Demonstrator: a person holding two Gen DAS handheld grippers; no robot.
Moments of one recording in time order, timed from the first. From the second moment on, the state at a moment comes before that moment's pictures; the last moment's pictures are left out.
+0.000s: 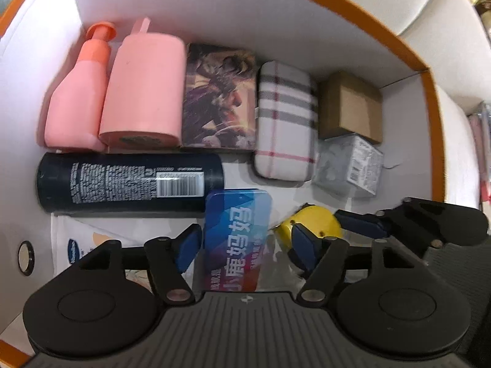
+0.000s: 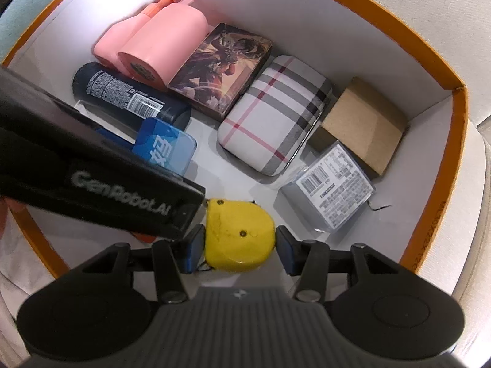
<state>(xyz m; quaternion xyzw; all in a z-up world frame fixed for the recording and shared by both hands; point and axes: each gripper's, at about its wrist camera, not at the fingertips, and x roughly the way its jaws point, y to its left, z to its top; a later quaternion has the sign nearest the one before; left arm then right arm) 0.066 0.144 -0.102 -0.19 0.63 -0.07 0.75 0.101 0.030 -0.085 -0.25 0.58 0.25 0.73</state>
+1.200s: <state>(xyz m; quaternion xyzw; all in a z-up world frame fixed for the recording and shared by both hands) 0.026 0.149 -0.001 -0.25 0.44 -0.03 0.86 0.070 -0.003 -0.004 -0.24 0.49 0.22 0.81</state>
